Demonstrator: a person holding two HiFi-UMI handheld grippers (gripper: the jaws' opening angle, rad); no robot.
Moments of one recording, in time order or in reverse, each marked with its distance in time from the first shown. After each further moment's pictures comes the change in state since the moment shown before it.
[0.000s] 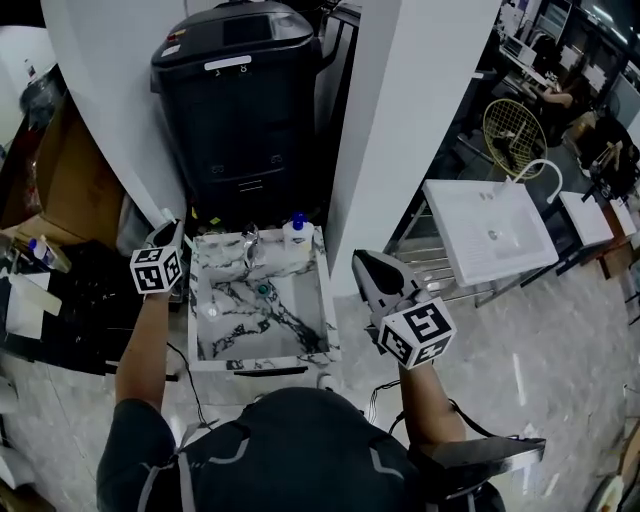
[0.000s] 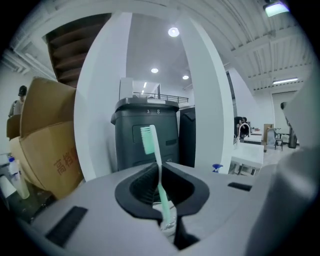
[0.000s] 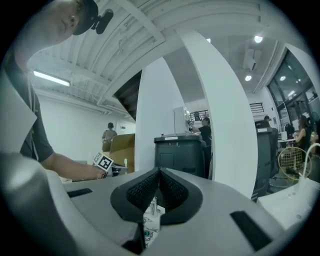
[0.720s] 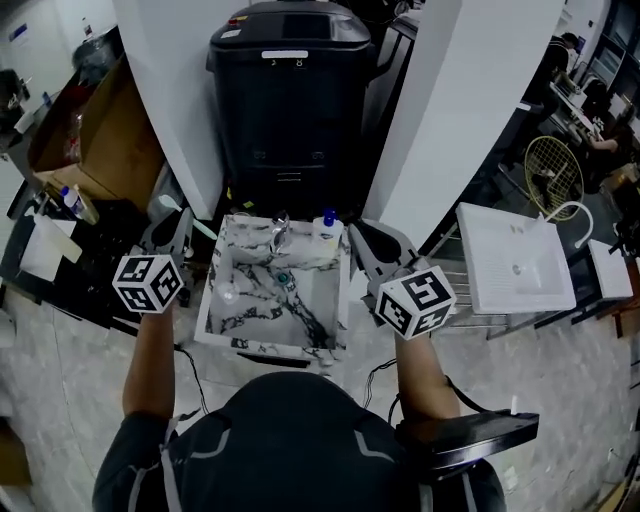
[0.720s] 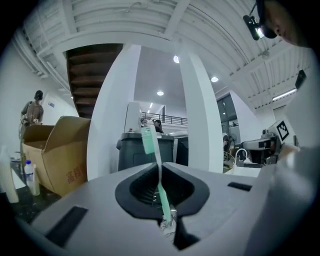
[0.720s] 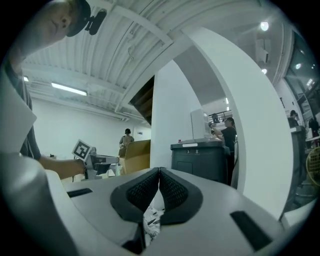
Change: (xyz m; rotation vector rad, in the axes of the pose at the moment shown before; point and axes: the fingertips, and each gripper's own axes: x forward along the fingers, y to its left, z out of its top) left arm -0.153 -0.054 0.096 -0.076 -0.254 0.030; right arm 0.055 0.021 0.038 -0.017 -0.059 0.224
